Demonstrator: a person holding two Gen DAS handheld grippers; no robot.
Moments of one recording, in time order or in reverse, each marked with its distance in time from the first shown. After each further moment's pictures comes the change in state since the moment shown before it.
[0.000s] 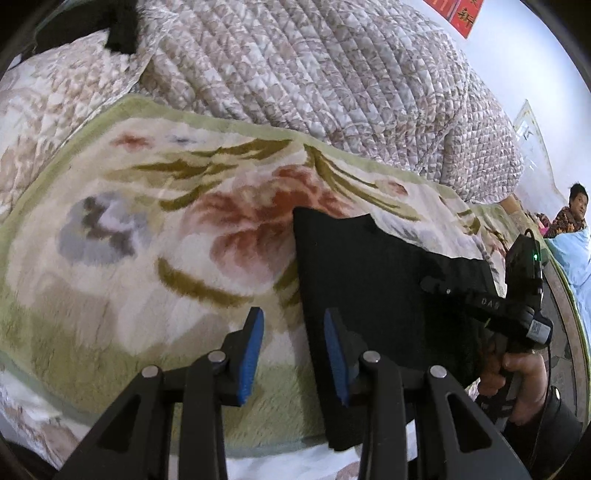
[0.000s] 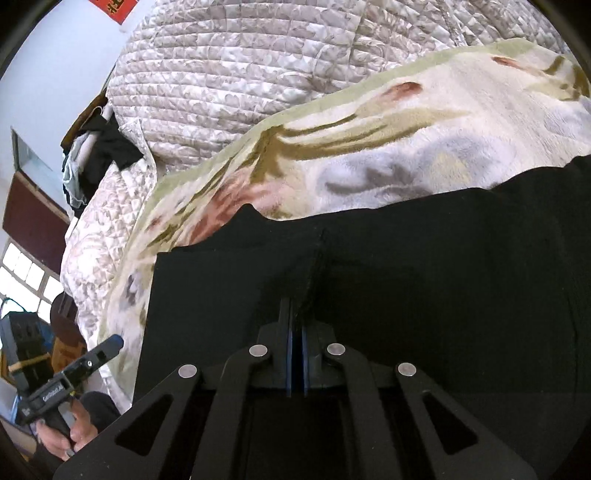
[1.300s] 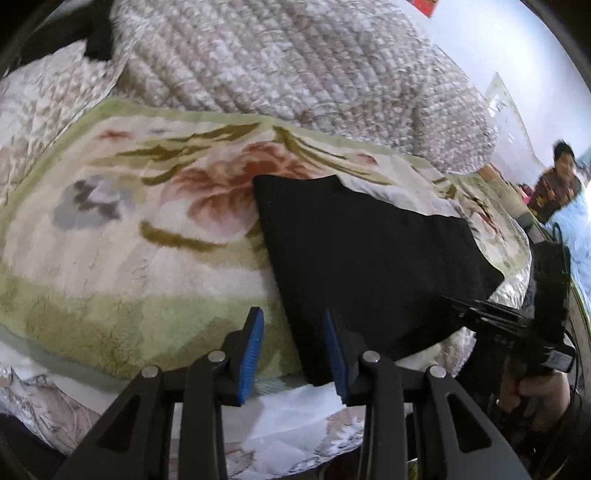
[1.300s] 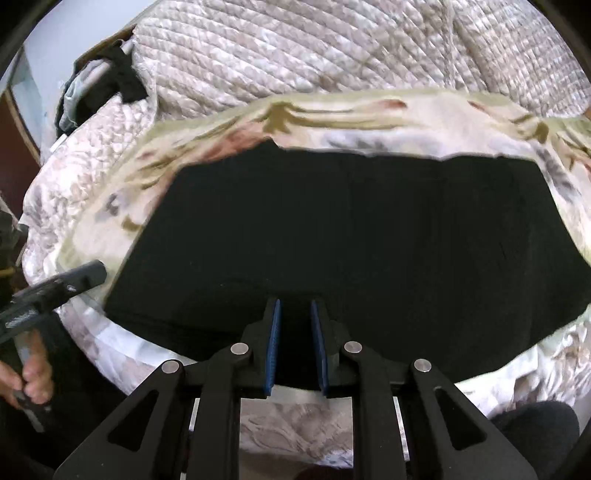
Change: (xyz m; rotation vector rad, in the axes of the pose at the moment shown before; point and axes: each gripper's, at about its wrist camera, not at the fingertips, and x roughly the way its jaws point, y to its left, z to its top) left arm -0.019 -0.018 -0.046 0.111 0.019 -0.053; right arm -0.050 0.047 -0.086 -0.221 -0.009 -0.256
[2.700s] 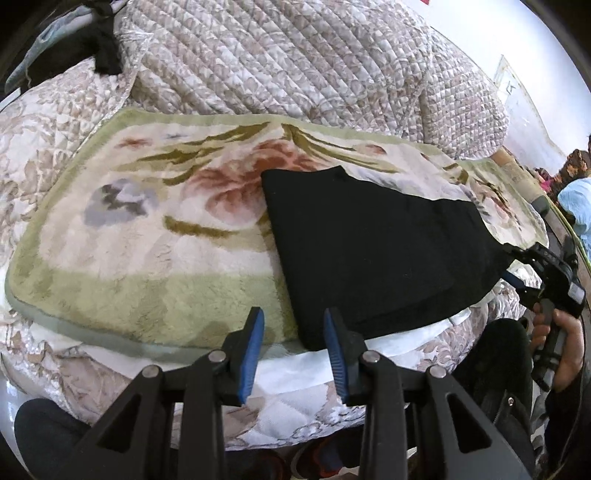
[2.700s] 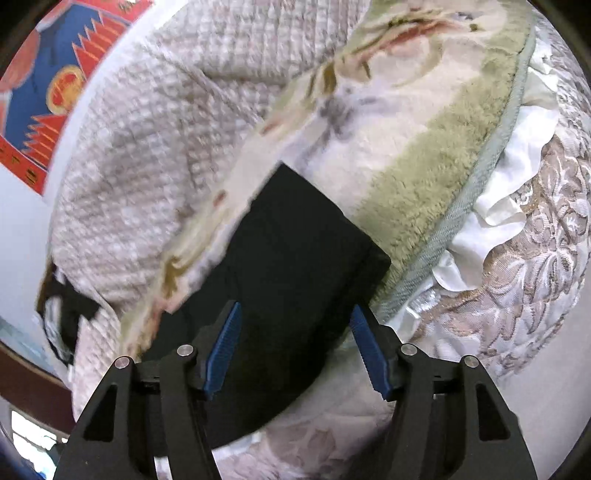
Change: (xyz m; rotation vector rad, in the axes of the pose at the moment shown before) left arm -0.023 -0.011 -0.012 0.014 0.019 0.112; right arm -0.072 -0.182 -0.039 0.752 -0.290 0.040
